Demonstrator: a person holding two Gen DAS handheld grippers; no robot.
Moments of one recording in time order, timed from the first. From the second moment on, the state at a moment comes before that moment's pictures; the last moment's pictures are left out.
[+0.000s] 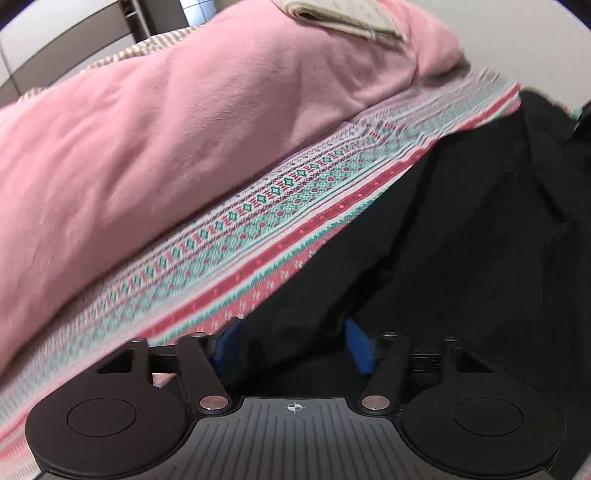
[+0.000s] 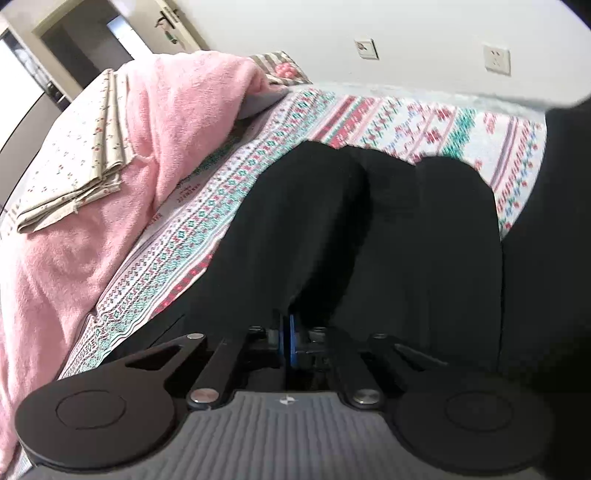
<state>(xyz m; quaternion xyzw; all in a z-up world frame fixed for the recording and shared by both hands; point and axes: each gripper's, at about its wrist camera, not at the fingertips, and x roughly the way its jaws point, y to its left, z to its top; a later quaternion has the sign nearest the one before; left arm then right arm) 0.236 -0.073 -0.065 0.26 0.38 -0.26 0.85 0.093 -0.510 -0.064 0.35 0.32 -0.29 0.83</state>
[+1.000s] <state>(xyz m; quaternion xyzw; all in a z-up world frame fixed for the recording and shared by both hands) 0.366 -0.032 -0.083 0.05 0.40 -0.15 0.90 0.077 -0.510 -0.015 0.28 0.26 -0.35 0.85</state>
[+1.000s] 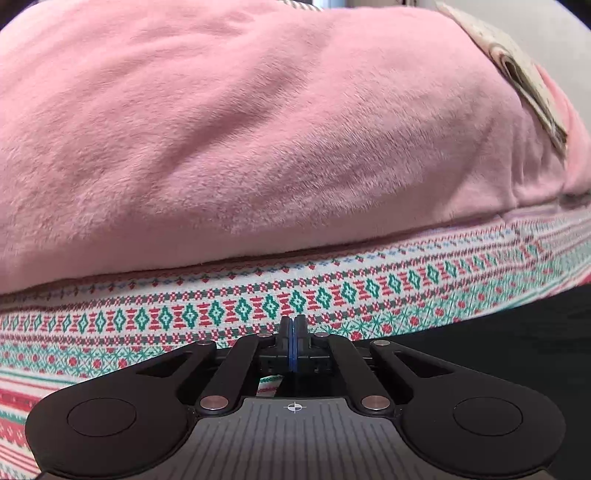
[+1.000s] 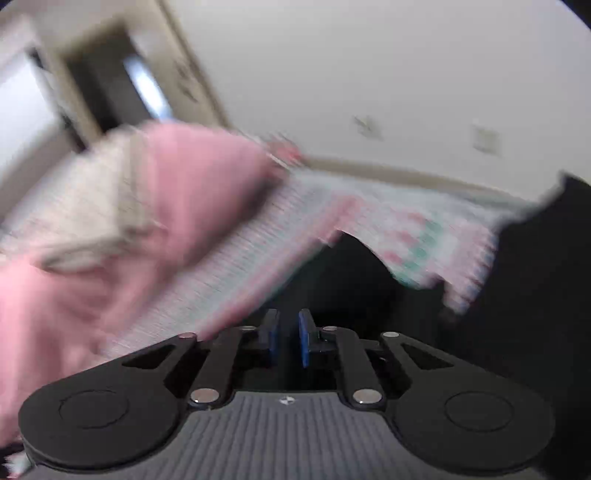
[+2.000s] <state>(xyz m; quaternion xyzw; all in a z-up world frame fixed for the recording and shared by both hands) 0.344 -0.014 -0.088 0.10 0.40 -0.14 0.90 0.209 -0.480 0.022 -0.10 0.38 -0.39 0.83</state>
